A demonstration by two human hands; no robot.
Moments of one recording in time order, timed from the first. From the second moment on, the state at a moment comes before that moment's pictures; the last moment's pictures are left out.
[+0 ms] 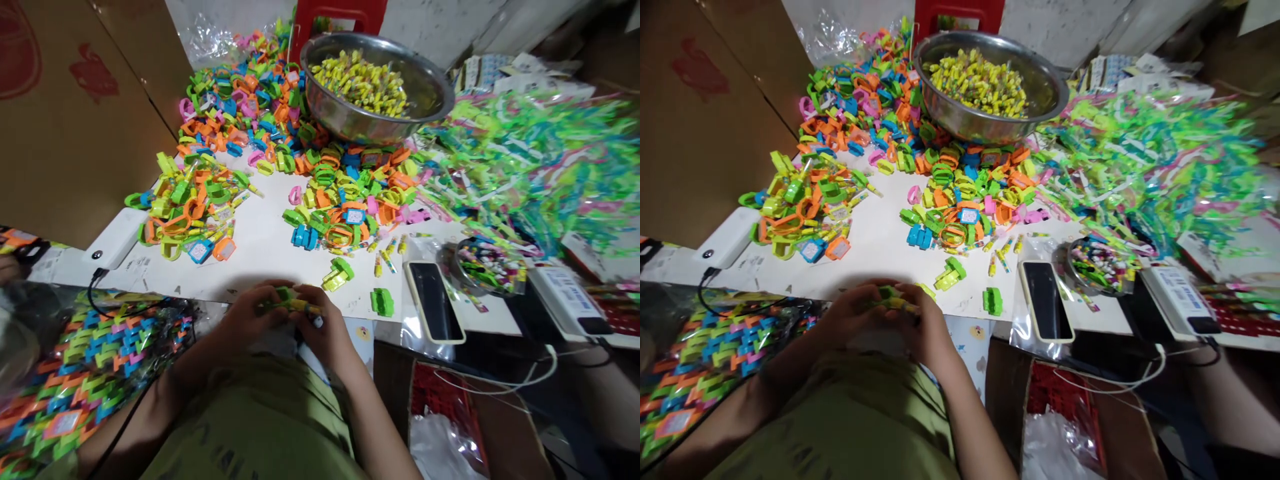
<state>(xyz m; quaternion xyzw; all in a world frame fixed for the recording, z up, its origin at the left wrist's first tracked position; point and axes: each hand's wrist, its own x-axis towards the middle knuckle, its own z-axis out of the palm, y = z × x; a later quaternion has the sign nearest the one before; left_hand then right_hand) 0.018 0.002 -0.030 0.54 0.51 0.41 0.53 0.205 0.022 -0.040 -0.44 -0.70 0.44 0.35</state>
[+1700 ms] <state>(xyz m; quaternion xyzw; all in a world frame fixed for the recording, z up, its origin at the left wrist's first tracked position) 0.034 0.017 -0.012 0.29 0.43 0.51 0.68 0.209 -0.014 -0.029 -0.33 -0.79 0.33 0.40</state>
